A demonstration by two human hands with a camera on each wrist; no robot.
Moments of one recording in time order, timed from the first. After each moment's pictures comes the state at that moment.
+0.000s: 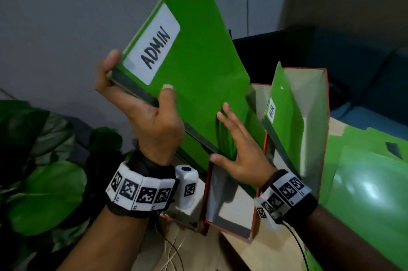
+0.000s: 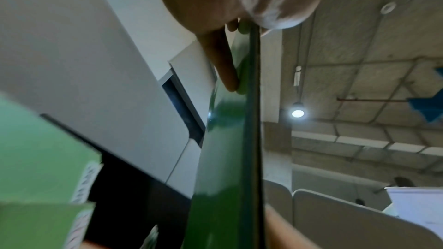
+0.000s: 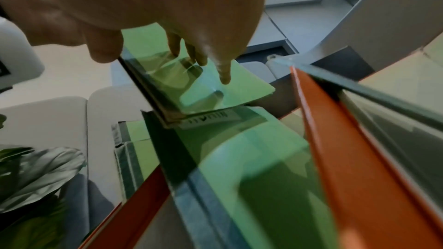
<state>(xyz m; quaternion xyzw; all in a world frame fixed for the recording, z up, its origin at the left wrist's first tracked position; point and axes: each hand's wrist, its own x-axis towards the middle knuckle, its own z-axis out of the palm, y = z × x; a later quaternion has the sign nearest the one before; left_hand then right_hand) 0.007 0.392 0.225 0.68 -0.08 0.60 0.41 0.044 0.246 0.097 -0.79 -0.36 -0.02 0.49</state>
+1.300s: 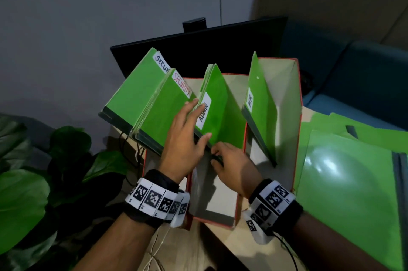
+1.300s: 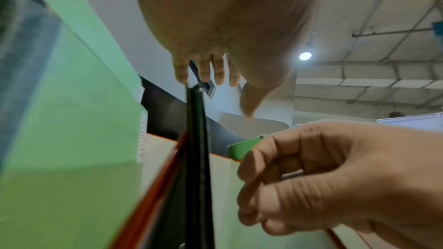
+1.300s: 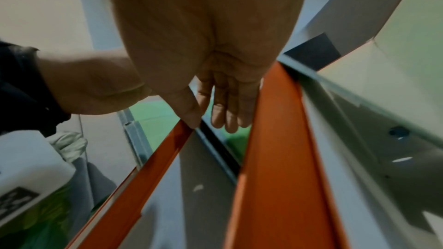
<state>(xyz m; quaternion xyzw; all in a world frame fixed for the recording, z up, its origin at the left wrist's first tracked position) 0.020 0.390 0.104 0.94 -0.08 0.18 0.27 0.024 0.237 0.047 -0.90 -0.23 0.05 0.38</state>
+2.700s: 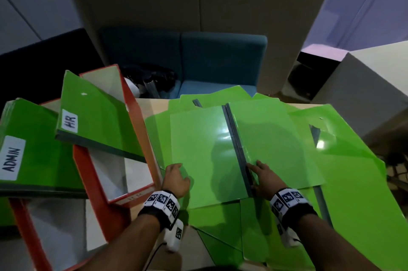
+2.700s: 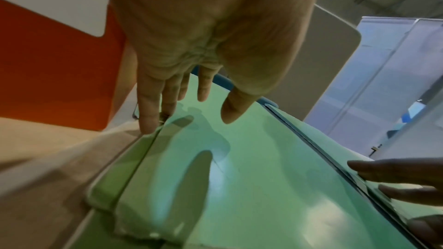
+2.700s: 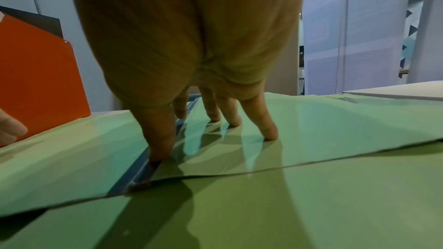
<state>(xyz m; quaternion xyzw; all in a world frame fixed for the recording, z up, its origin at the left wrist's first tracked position) -0.015 0.105 -0.067 0.92 -0.07 -0.28 0.26 -0.158 -0.143 -0.061 -0.91 0.25 0.22 0.23</state>
